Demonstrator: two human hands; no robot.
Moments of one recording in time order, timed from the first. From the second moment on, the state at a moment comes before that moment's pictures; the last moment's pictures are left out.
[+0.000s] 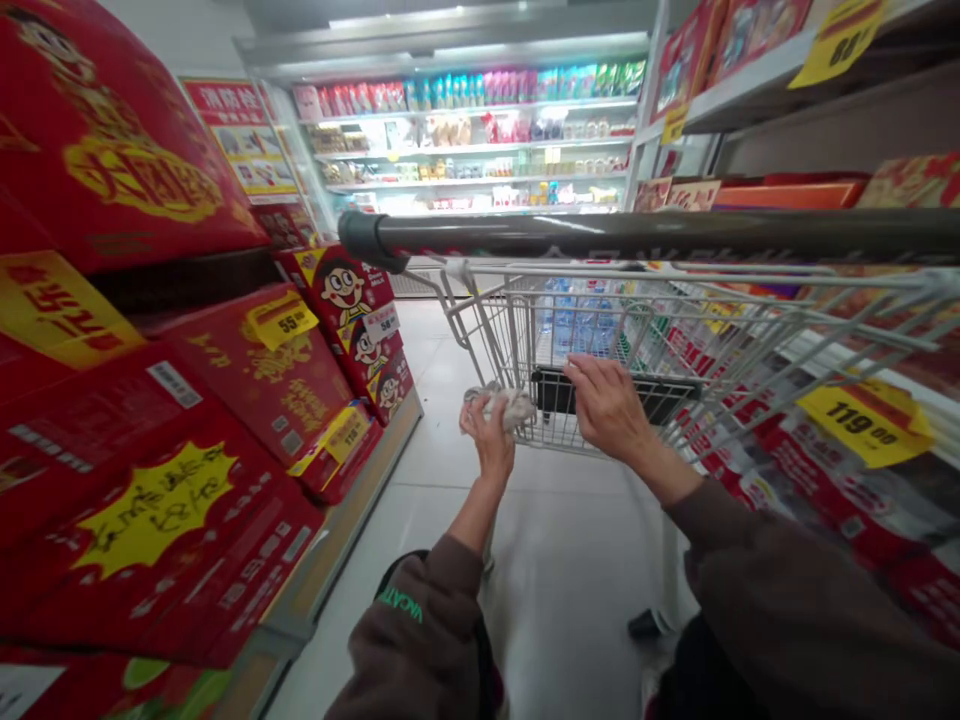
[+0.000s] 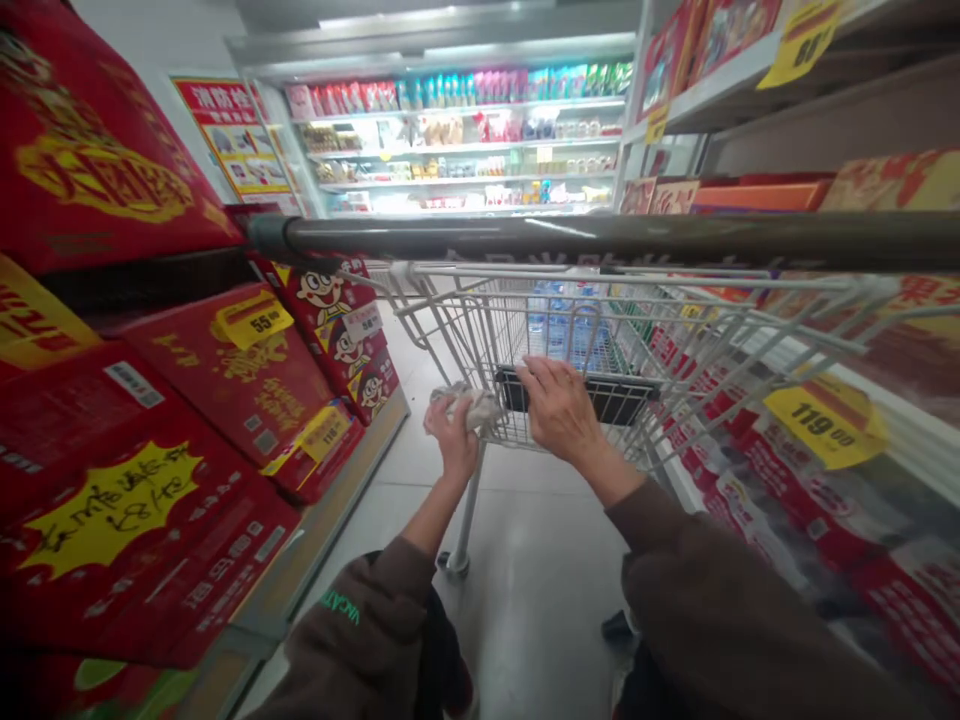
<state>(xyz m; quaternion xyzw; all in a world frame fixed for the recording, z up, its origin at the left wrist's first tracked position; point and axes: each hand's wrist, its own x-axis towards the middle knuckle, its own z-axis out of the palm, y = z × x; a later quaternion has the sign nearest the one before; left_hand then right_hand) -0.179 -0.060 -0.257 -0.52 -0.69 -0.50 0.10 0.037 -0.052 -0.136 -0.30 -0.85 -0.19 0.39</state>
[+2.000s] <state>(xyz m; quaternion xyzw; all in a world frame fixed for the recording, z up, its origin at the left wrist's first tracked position) -0.191 -0.126 -0.068 -0.58 -0.45 -0.63 0.26 0.029 -0.104 -0.097 -0.38 -0.80 -0.19 0.43</state>
